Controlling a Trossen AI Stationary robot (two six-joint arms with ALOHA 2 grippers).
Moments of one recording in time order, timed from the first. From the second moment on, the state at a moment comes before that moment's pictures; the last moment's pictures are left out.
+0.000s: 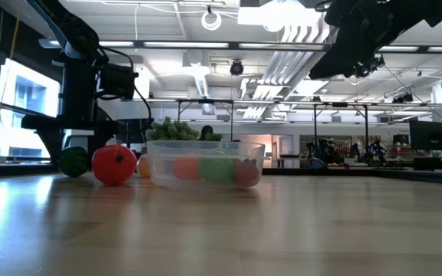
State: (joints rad) left arm 0.78 1.39 0.67 -0.80 -0.13 -0.91; right arm -0.10 0.91 0.64 -0.27 0.08 0.07
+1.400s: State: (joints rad) left arm 0.78 1.39 0.67 -0.80 -0.16 -0.92; right arm -0.10 0.91 0.64 -0.27 0.08 0.07
